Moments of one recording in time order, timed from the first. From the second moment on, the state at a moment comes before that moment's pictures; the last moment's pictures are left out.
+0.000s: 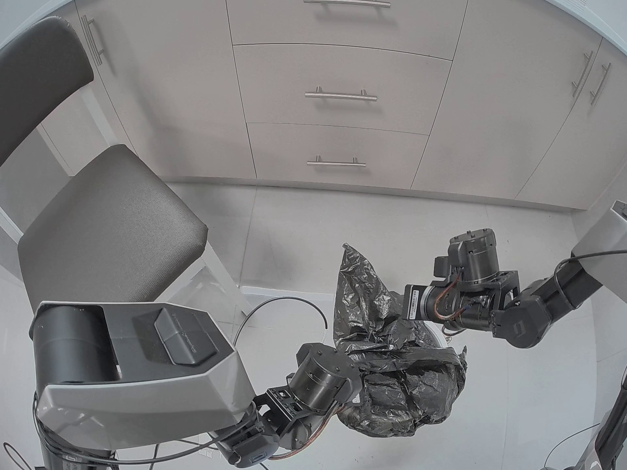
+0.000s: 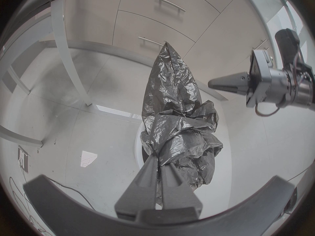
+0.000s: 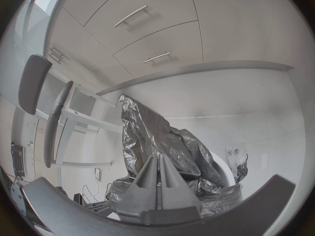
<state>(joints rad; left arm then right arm) -0.93 2.31 -0.78 -0.91 0.34 -0.68 0.48 2.04 -0.85 -0.63 -0.01 0.41</state>
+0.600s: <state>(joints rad) -0.93 2.31 -0.78 -0.91 0.34 -0.68 0.48 2.08 -1.24 -0.33 -0.02 0.32</state>
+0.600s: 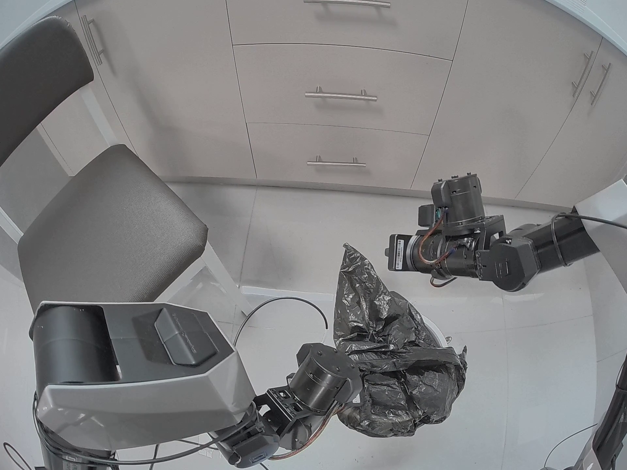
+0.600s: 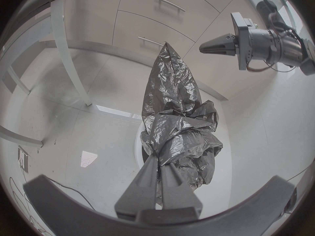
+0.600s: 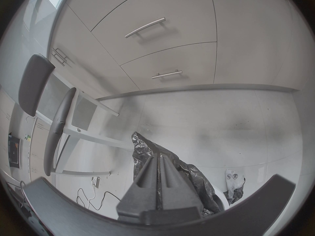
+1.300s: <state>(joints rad) -0.93 2.31 -0.78 -0.91 0.34 -0.68 0.51 2.16 -1.39 -0.24 -0.05 0.29</state>
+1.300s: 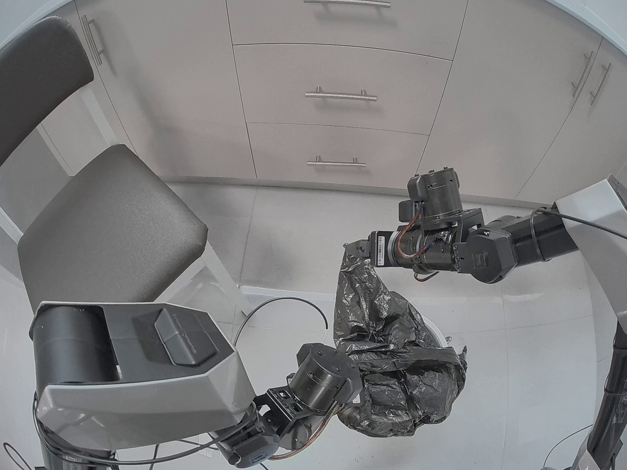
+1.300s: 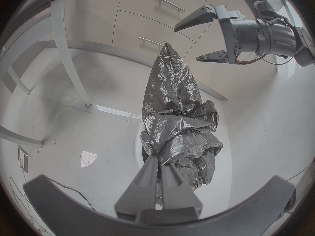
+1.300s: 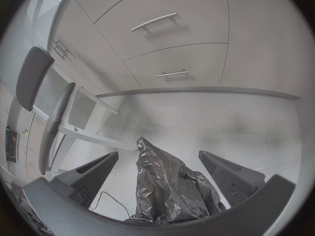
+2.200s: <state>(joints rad) -0.93 2.31 -0.78 -0.91 0.34 -0.68 0.55 2.32 -1.50 -0.25 -0.11 0.26</state>
